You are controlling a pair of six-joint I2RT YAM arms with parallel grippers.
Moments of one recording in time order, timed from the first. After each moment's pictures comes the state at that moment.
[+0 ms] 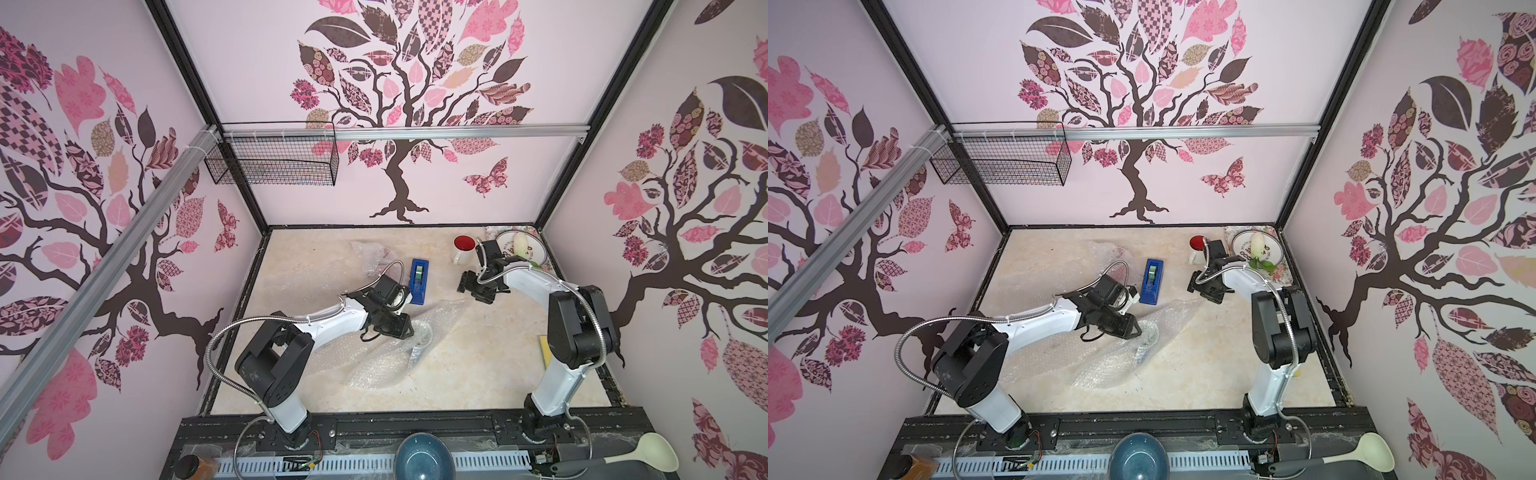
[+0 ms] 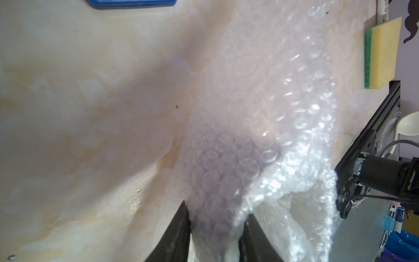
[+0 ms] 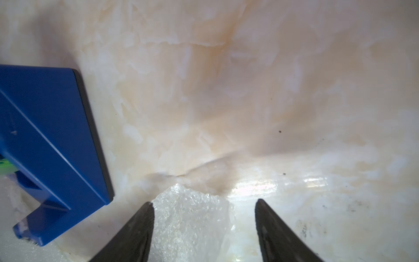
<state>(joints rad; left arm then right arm) -0.69 1.68 1.04 -0.46 0.39 -0.35 0.19 1.82 1.24 -0.63 -0.16 0.58</state>
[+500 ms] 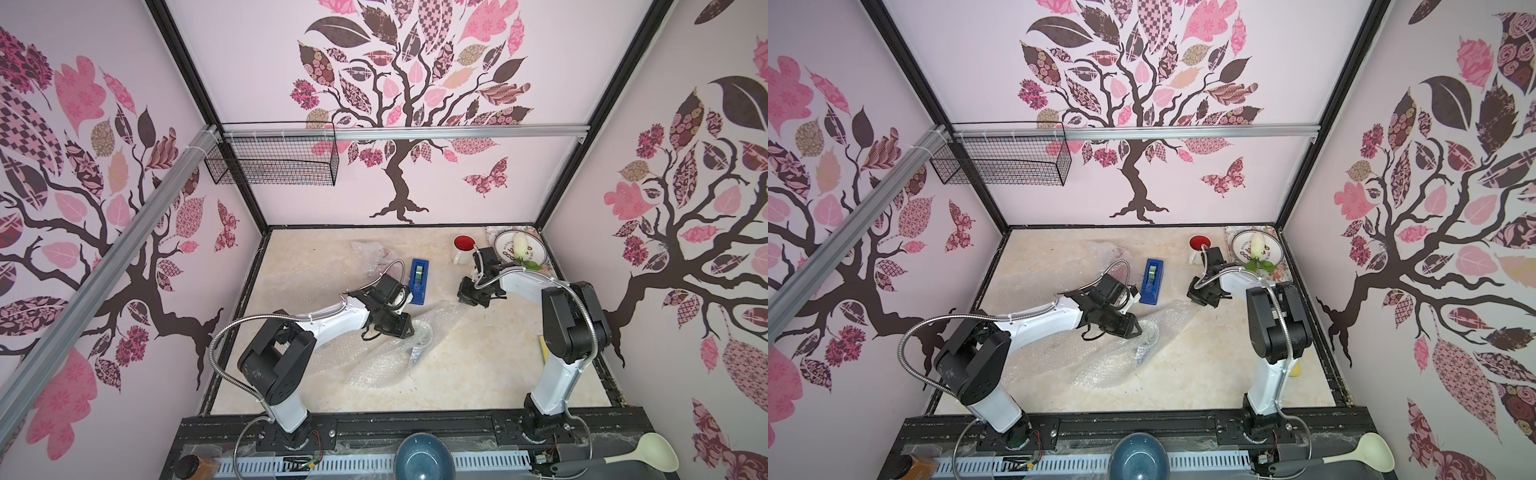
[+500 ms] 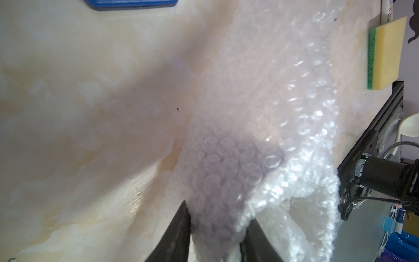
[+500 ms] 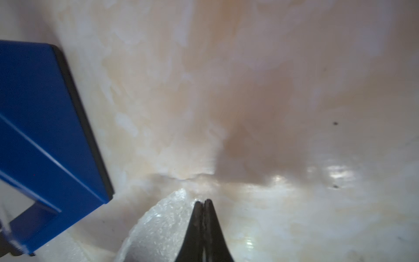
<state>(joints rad) -0.69 1.70 1.06 -0.47 0.39 -0.35 0.19 1.82 1.14 -0.51 -0.31 0.63</state>
